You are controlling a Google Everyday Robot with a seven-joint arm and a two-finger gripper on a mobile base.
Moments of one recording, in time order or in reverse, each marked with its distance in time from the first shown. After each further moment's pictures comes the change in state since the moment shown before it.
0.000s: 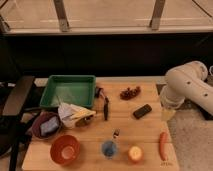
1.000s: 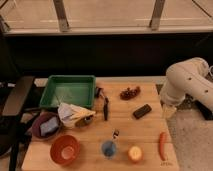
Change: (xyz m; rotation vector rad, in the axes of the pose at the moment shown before) arm -0.005 -0.019 -0.014 -0.006 -0.013 -0.068
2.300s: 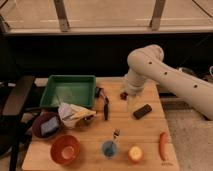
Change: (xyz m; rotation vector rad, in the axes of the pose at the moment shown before) arm -0.171 -0.028 -0.012 -0.030 -0.197 -0.308
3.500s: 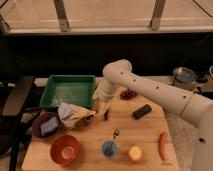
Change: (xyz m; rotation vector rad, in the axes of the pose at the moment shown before) arm -0.116 -0.060 0.114 0.006 -0.223 -0.028
